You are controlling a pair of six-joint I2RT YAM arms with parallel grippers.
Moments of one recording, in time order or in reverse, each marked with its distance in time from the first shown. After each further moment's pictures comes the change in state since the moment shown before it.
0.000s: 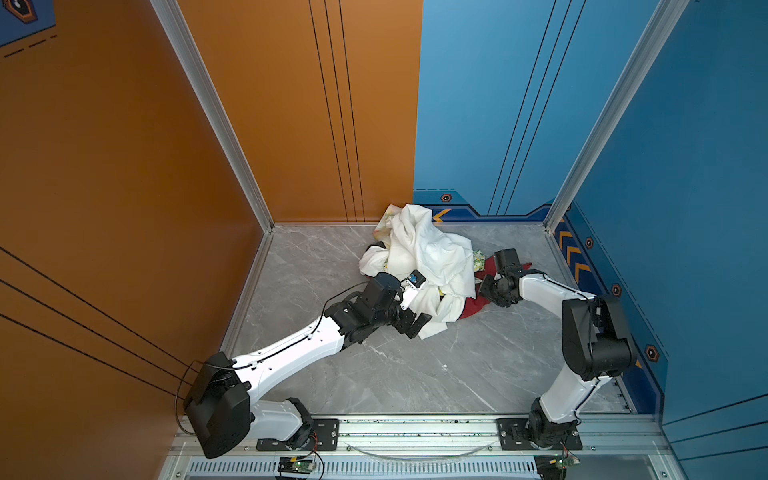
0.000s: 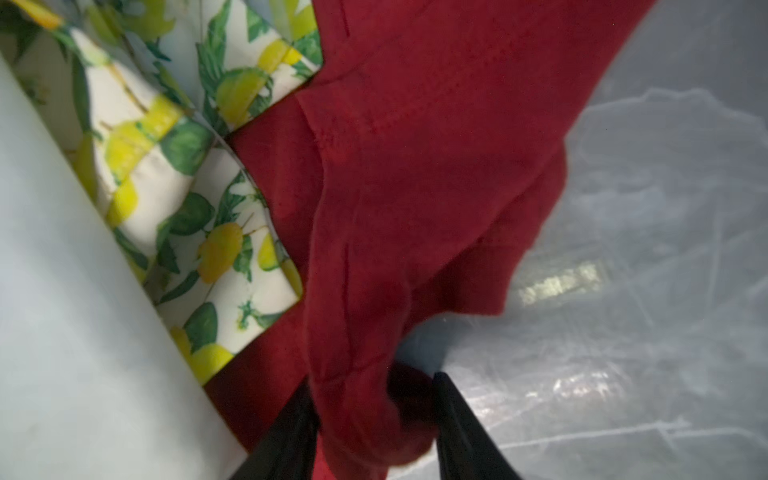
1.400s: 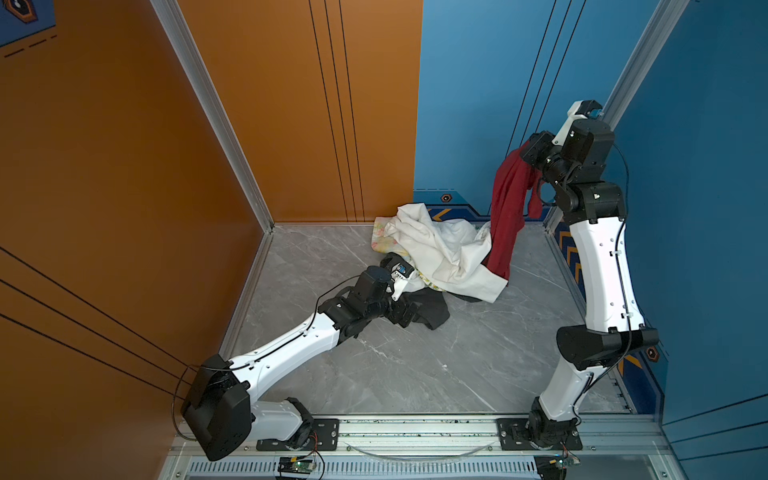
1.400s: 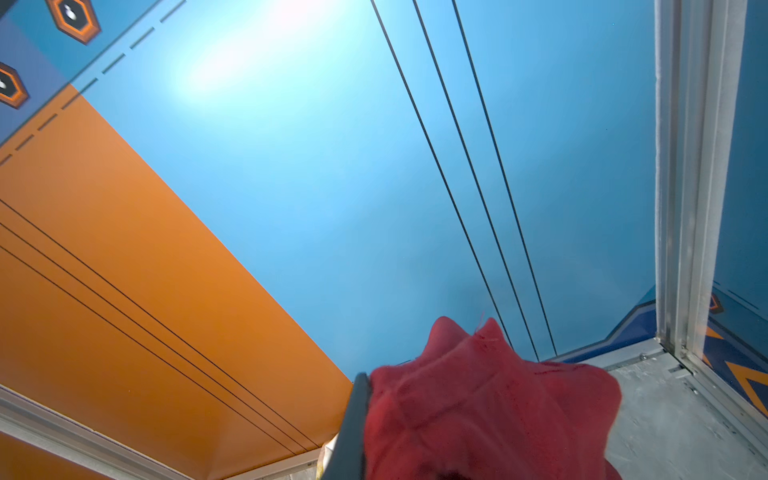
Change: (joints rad) left arm 0.095 -0.008 0.000 0.011 -0.044 -0.005; right arm -0.018 0.060 1.368 -0.236 0.147 -0.110
